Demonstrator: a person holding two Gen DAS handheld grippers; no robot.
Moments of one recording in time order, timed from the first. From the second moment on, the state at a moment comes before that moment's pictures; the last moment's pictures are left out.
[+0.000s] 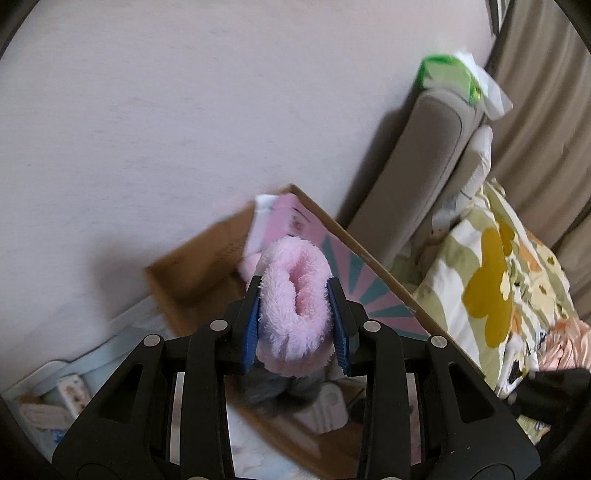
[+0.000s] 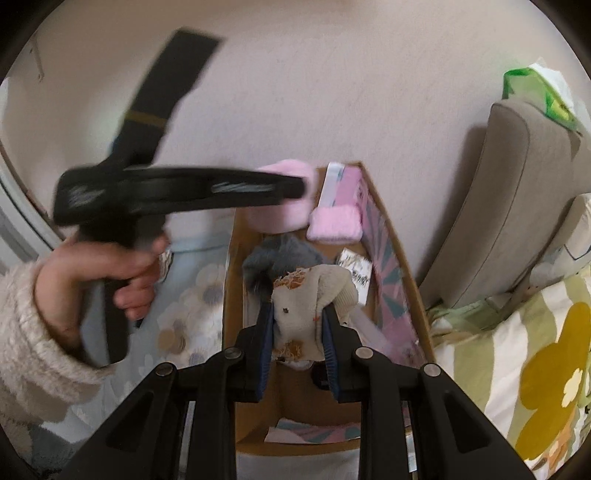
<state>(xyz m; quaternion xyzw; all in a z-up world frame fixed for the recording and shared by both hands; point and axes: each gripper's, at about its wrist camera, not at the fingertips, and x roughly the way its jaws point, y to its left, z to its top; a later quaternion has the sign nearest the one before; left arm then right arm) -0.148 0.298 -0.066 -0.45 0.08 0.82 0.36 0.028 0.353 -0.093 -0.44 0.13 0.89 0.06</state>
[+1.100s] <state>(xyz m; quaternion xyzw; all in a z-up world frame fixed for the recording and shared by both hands) -0.145 0.323 -0.060 -0.42 0.11 0.83 0.36 0.017 0.341 -0.107 -0.47 0.13 0.87 0.06</state>
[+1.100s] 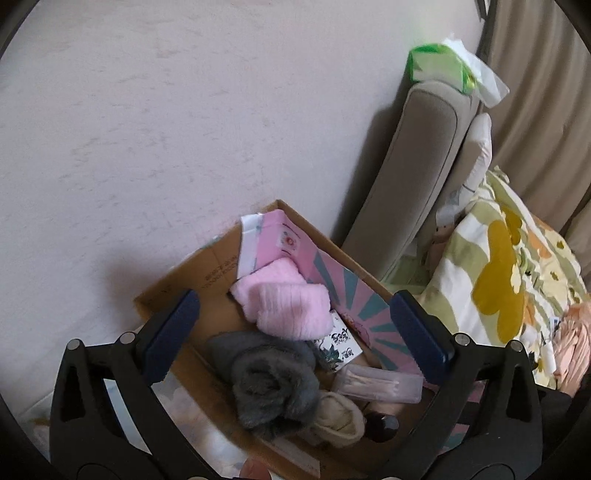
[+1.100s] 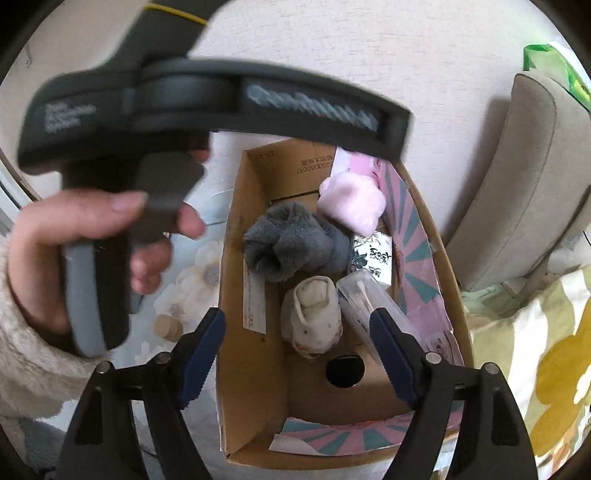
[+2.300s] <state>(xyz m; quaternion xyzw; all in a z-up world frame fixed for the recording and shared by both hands) -0.087 0.023 0.040 -0.32 0.01 0.93 0.19 -0.001 0.270 -0.024 -0.38 0.07 0.92 0.07</state>
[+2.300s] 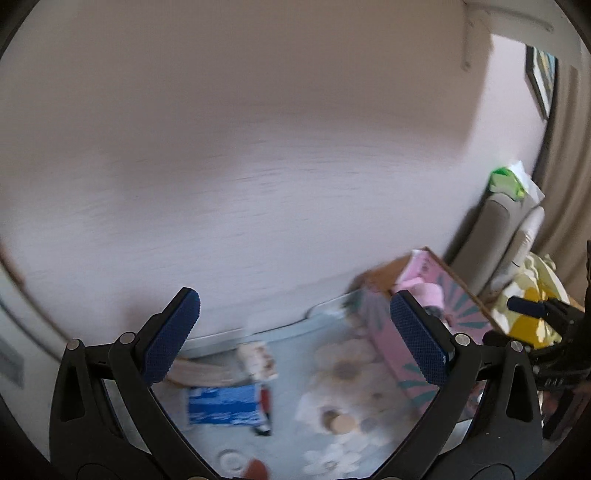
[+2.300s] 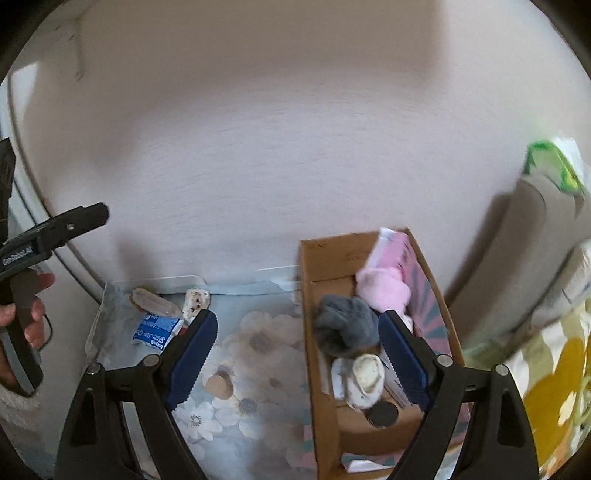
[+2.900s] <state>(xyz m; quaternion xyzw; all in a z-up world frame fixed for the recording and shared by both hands) -0.022 -0.086 -0.098 -0.44 -0.03 0.89 0.13 -0.108 0.135 -0.089 -0.46 -0.10 0.85 -0.24</state>
